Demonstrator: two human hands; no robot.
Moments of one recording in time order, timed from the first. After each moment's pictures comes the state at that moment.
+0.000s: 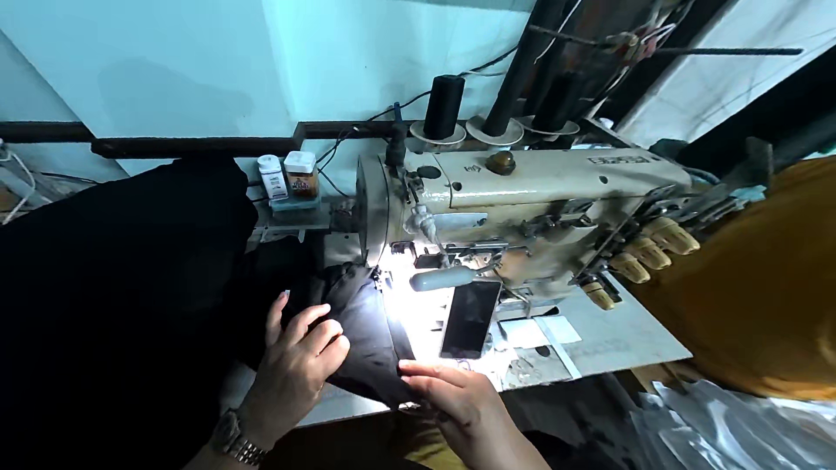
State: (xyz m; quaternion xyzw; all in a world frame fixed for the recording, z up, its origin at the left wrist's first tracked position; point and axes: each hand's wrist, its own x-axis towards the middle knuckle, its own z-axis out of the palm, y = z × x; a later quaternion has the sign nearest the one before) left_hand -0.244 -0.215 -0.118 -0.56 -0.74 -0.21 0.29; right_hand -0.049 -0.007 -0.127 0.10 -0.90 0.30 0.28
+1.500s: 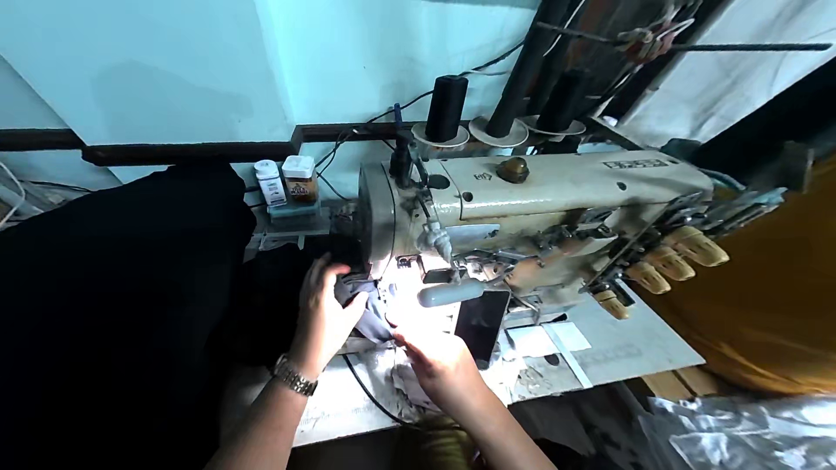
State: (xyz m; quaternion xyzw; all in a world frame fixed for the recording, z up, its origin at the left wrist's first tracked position) left_hand -0.293 -0.135 -0.128 -0.37 -0.81 -0.43 0.14; right_hand -0.117 0.005 -0.146 0.01 -0.92 0.18 0.36
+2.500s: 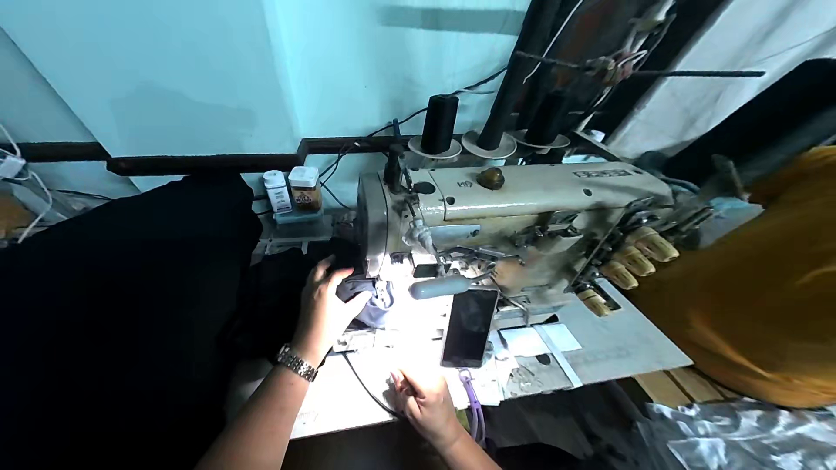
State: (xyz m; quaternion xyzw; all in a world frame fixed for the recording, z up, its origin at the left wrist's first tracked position) left_hand -0.301 -0.131 -0.130 -0.36 -0.83 -0.41 0.11; right_hand -0.093 -0.022 -0.244 -0.04 -0.87 0.26 0.41
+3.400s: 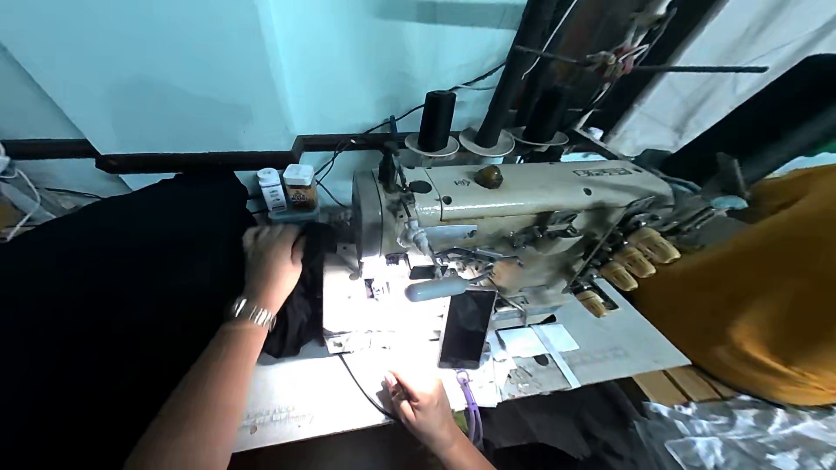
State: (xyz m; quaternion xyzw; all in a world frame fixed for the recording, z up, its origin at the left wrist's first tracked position) left_hand -0.380 -0.157 -0.077 -0.39 -0.86 -0.20 0.26; right_hand -0.094 -0.022 -0.245 -0.04 -0.89 0.24 0.39
